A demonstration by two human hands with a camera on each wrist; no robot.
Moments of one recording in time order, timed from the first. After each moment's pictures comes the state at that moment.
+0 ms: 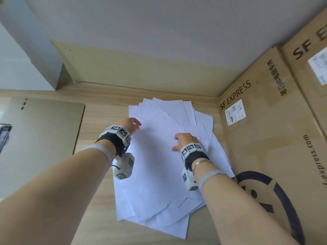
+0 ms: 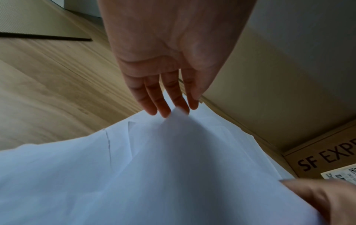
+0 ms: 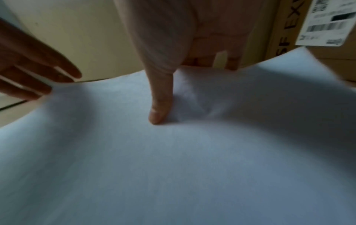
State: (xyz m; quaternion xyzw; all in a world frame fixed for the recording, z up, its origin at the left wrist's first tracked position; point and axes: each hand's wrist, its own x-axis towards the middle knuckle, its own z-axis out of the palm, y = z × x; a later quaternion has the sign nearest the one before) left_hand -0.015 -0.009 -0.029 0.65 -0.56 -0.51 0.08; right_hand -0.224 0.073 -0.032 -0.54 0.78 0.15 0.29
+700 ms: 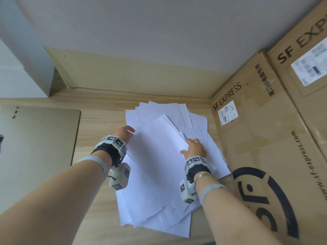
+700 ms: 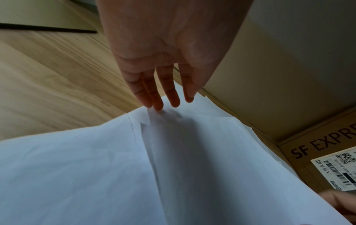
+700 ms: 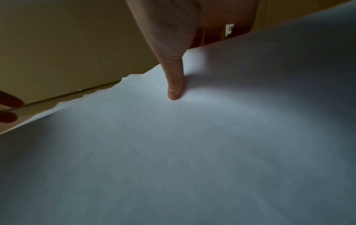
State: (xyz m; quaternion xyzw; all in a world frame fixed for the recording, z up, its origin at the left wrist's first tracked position) left_hand 0.006 -0.002 -0.042 0.64 -0.59 -0.50 0.04; right_hand -0.229 0.116 -0.039 -0.42 0.88 0.05 0.21
